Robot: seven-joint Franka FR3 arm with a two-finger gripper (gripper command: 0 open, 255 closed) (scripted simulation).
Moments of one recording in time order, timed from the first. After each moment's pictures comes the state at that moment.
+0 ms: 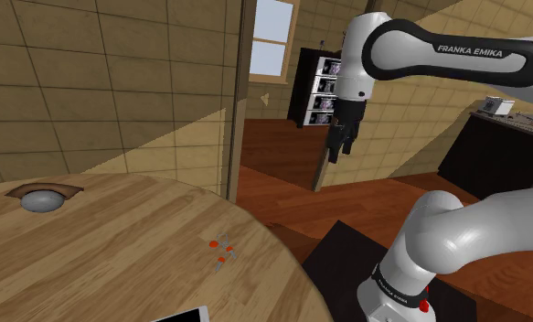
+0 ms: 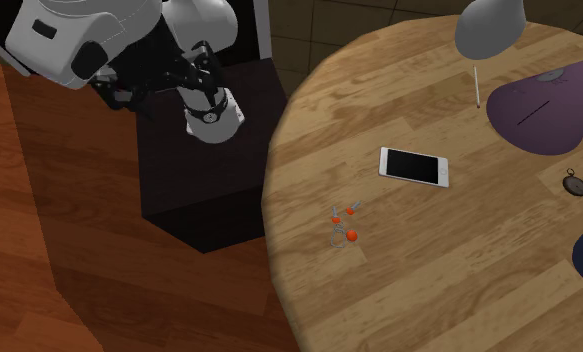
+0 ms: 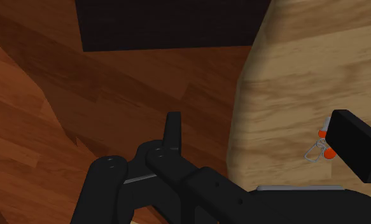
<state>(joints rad) 0.00 -0.80 -0.02 -2.44 0.01 1.50 0.01</state>
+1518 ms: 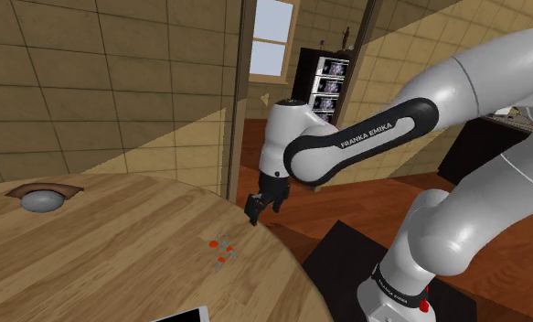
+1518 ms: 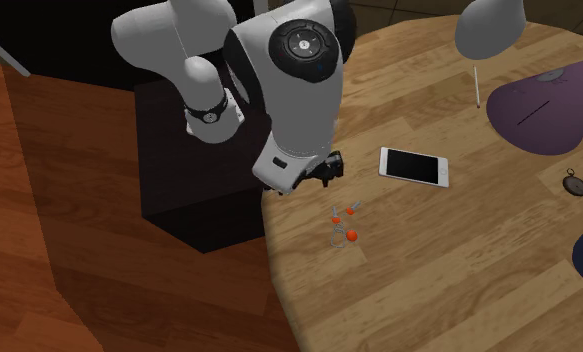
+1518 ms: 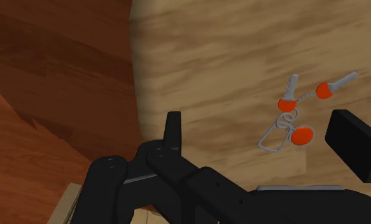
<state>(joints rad) 0.10 -0.36 0.32 -2.63 0.19 2.30 0.38</state>
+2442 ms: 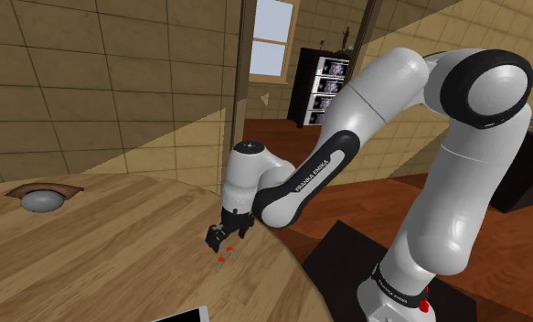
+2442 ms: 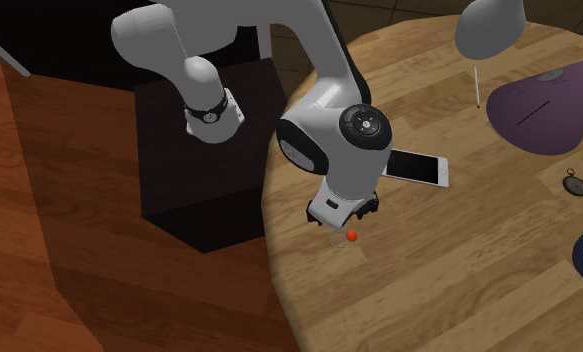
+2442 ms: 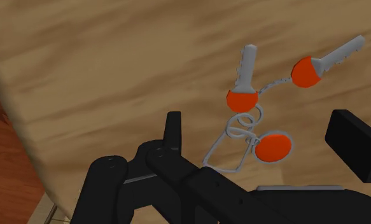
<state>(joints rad) 0.08 0.11 0.43 -2.48 -0.12 2.66 0.75</state>
